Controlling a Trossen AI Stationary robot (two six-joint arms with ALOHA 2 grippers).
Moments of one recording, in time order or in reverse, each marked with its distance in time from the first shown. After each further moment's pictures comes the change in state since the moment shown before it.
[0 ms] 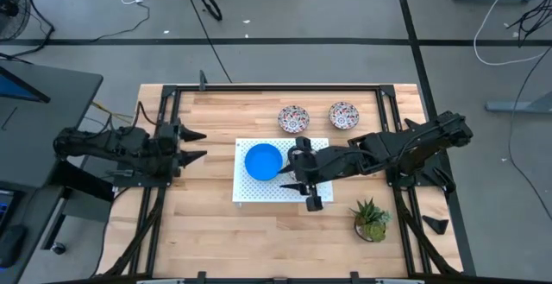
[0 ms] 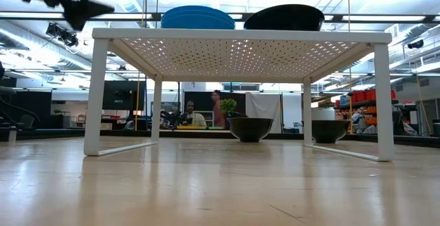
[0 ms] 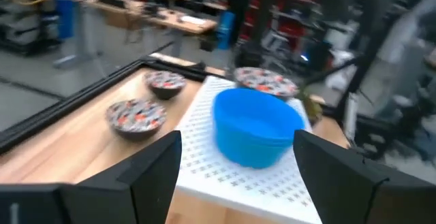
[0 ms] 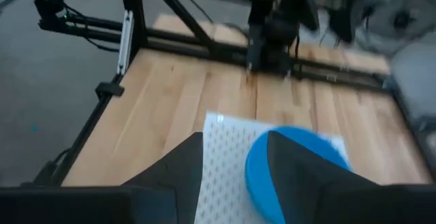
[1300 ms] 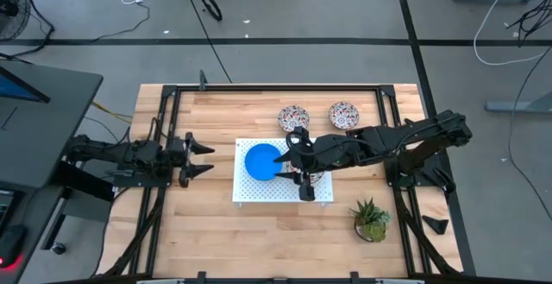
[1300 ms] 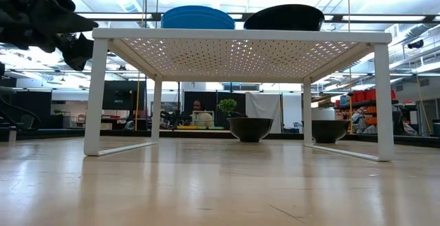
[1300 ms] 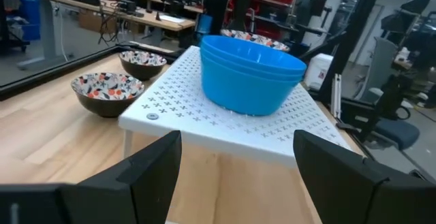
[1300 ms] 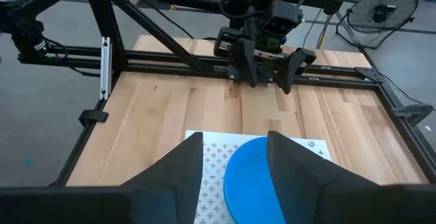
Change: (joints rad) left arm 0.000 -0.224 -0.379 0.202 0.086 0.012; right arm -0.065 0.000 0.000 0.065 0.000 0.040
